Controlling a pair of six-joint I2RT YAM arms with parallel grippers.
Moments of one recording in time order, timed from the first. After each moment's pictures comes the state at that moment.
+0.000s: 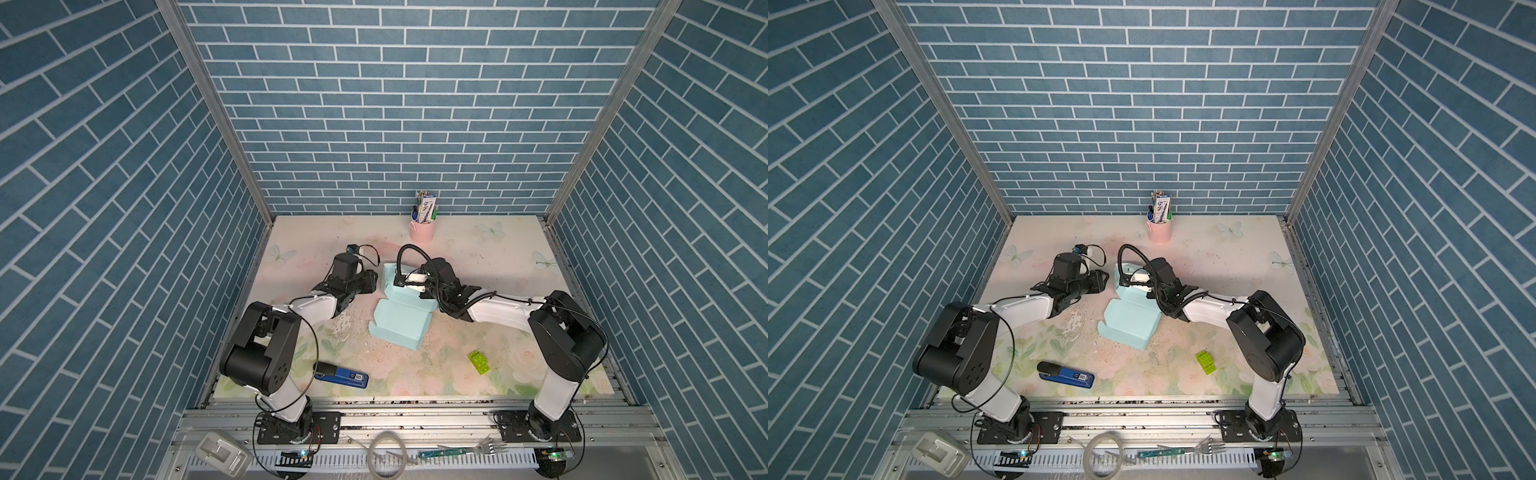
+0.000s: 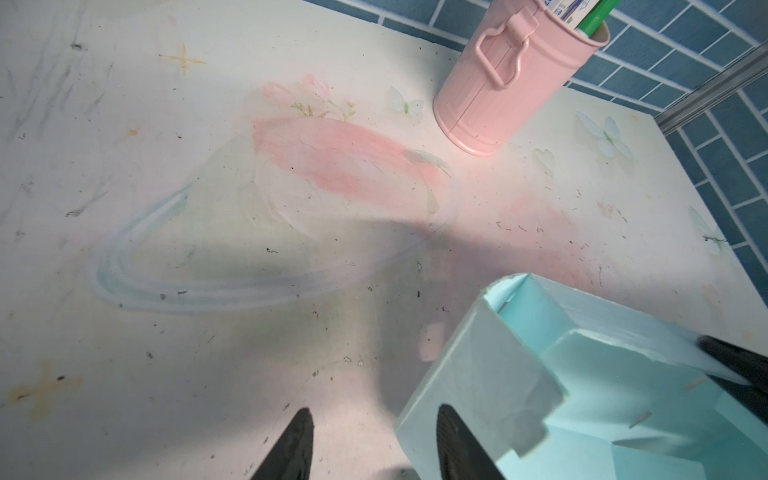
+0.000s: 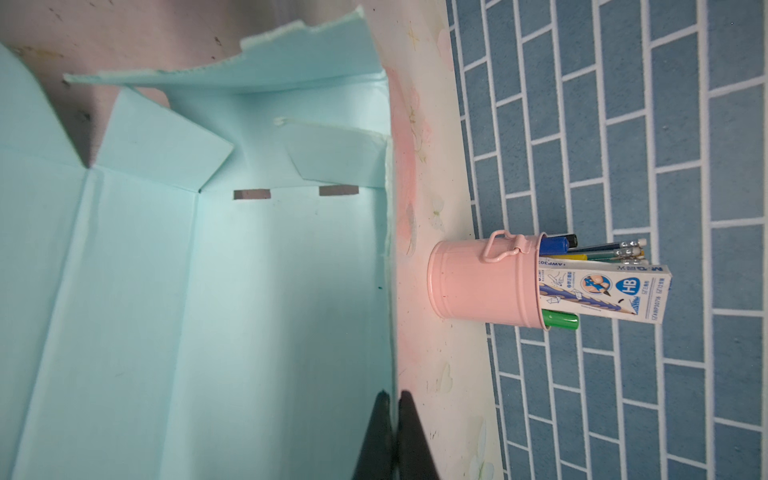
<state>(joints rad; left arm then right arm) -0.34 1.65 0.83 0.16 0.11 -0.38 0.80 1.79 1.03 0.21 0.27 -1.03</state>
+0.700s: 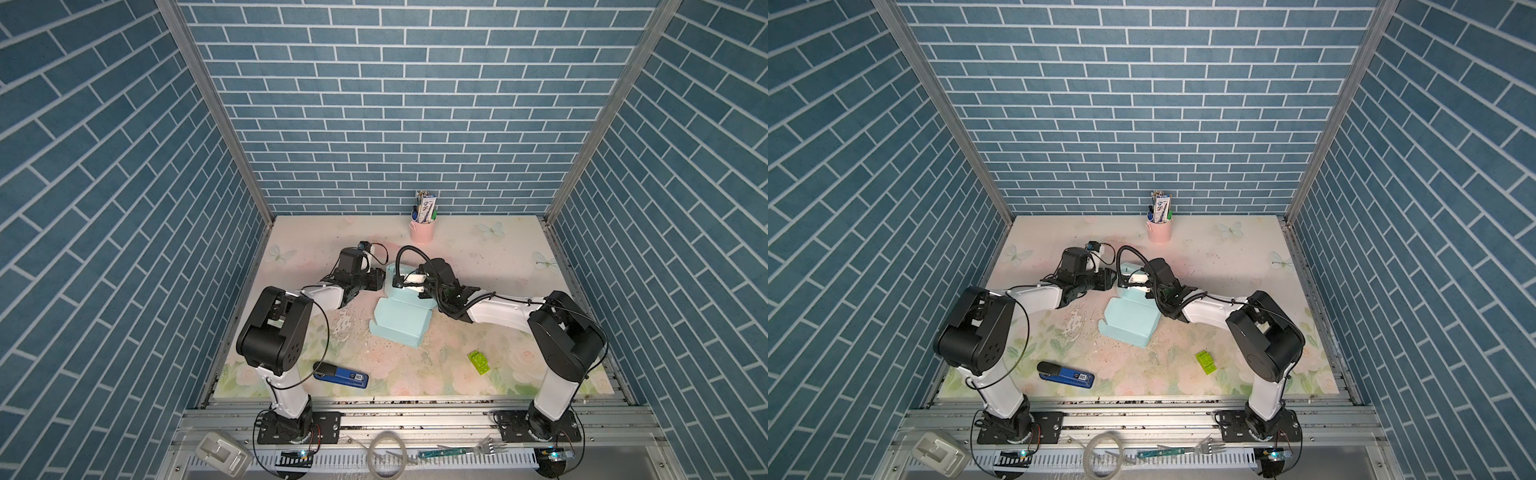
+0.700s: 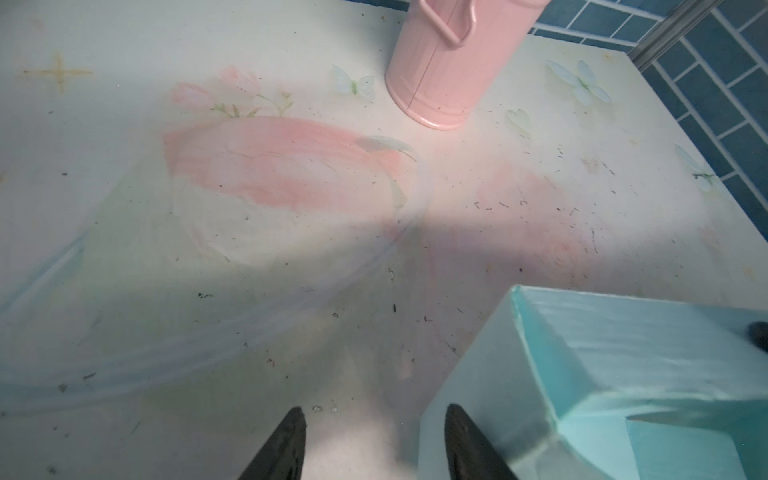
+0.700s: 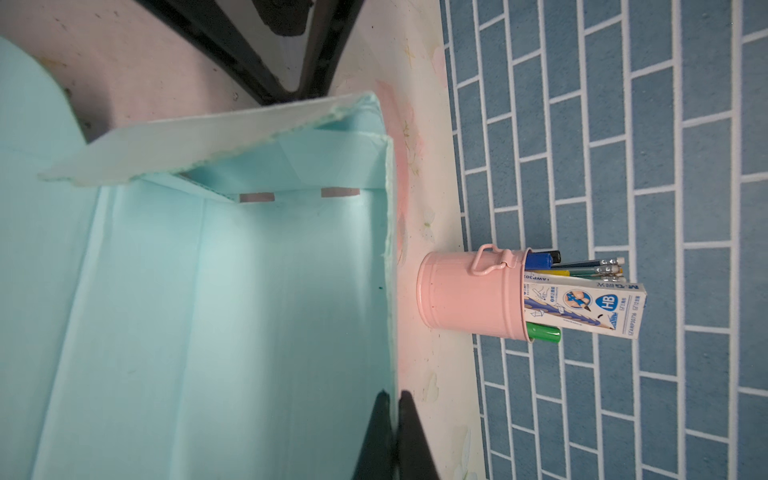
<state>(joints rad) -0.34 1.77 0.92 0.20 0.25 -0.23 0.81 1.79 1.03 0.23 0.27 -1.07</state>
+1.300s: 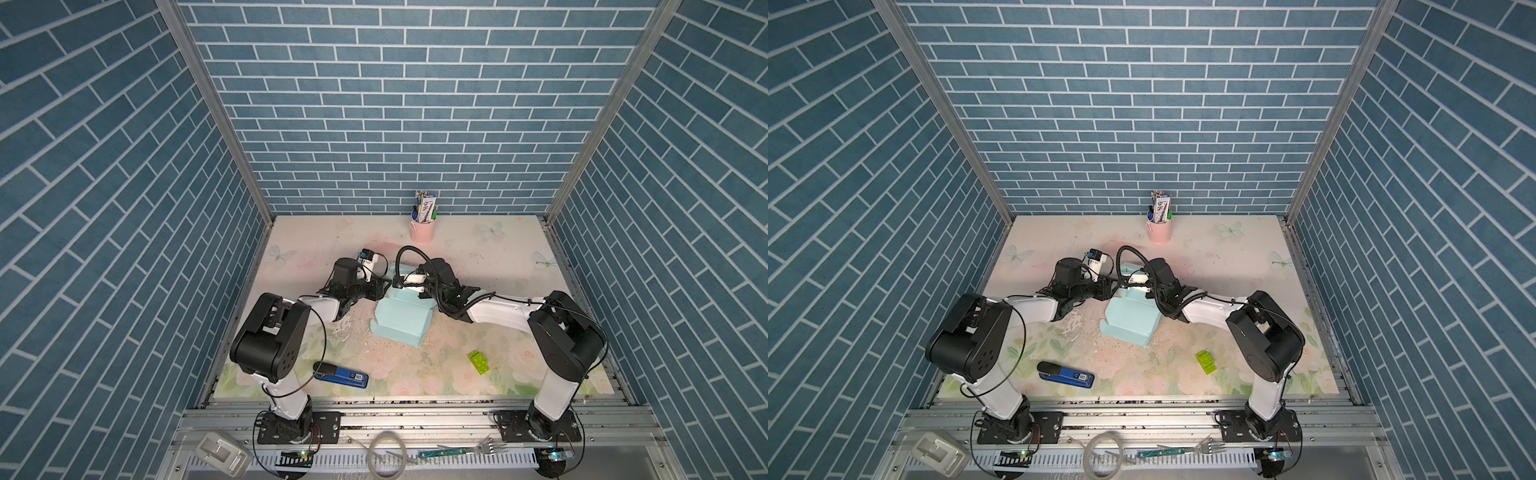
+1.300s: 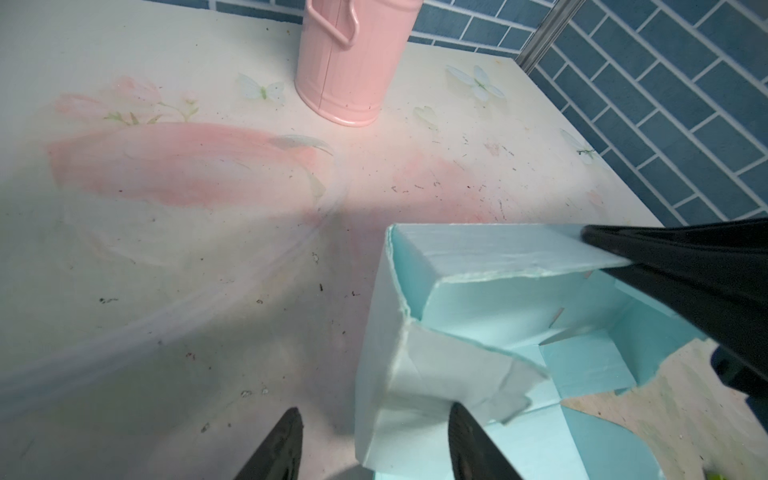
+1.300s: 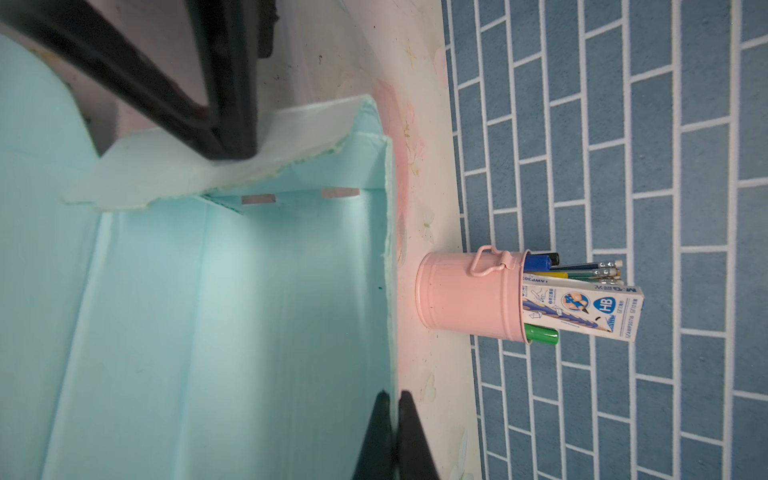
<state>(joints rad) -0.33 1.72 0.77 0.39 0.42 -0.19 0.81 1.79 1.03 0.24 0.27 -1.08</state>
